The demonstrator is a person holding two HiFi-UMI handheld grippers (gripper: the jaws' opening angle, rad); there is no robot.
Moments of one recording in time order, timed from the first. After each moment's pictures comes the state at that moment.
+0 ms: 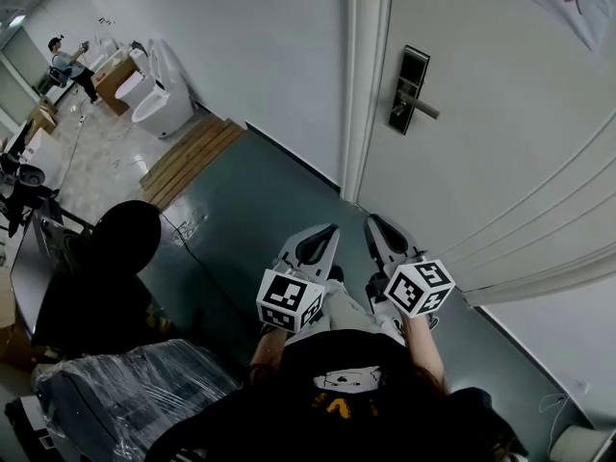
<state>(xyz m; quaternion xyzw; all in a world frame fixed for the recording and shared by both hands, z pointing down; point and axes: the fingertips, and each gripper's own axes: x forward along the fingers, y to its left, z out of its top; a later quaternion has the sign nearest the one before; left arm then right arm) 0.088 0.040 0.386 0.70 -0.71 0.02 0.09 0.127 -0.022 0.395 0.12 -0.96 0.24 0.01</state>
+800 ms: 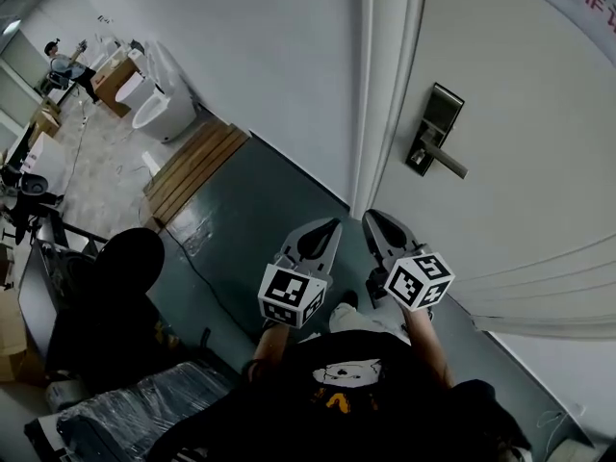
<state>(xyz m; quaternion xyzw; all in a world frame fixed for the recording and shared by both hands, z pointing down) -0.040 -0.107 0.394 0.69 -0.71 0.04 0.10 -0.008 -0.163 0.414 0.10 -0.96 0.27 0.02</state>
